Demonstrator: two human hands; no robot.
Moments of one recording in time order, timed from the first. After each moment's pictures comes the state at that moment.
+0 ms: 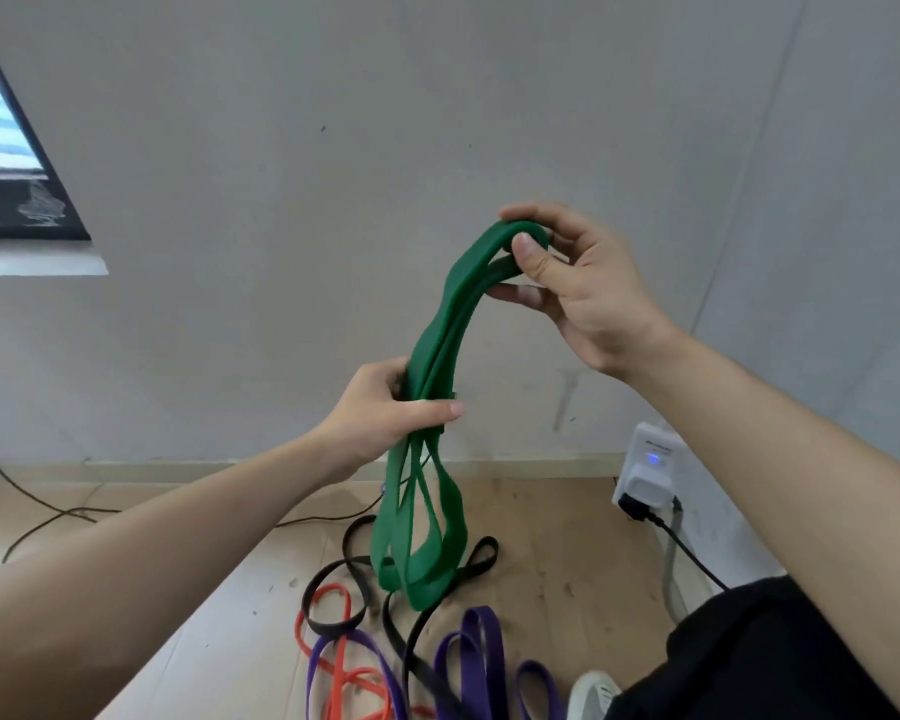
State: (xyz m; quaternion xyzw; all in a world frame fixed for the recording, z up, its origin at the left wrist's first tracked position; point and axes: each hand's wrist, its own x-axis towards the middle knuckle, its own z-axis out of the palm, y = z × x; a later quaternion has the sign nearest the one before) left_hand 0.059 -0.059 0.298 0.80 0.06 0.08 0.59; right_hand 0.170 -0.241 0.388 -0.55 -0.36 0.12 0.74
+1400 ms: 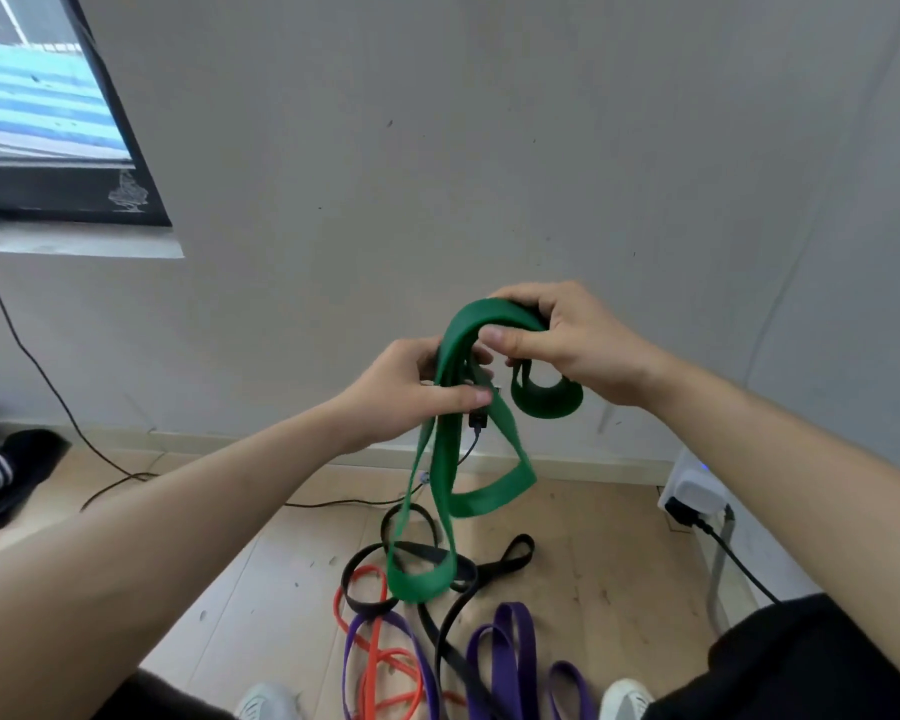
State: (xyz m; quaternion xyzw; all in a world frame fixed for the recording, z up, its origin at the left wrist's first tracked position) left_hand 0.037 -0.032 0.319 0.84 0.01 0.07 0.54; right_hand 0.149 -0.213 0.367 -0.69 -0.49 0.17 0.50
